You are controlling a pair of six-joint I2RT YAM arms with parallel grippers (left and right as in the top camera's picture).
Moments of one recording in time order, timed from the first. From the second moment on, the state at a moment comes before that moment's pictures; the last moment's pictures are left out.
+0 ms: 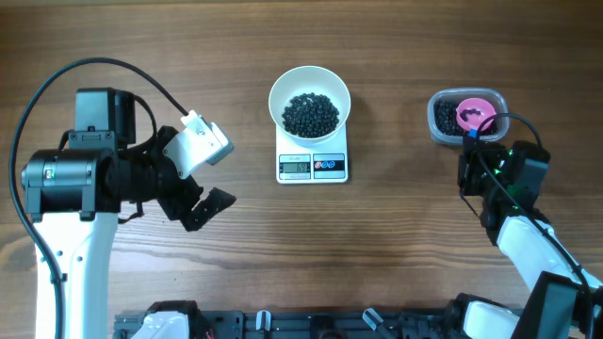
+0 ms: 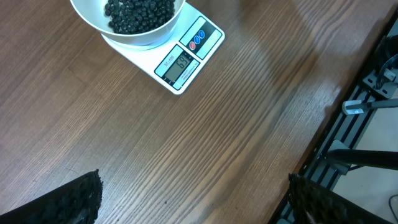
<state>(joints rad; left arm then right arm) 0.00 1.22 1.43 -1.46 0.51 0.85 -0.28 1.37 0.44 0.23 -0.27 1.37</state>
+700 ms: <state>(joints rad) 0.00 1.22 1.43 -1.46 0.51 0.85 -0.28 1.34 0.44 0.28 -0.25 1.39</state>
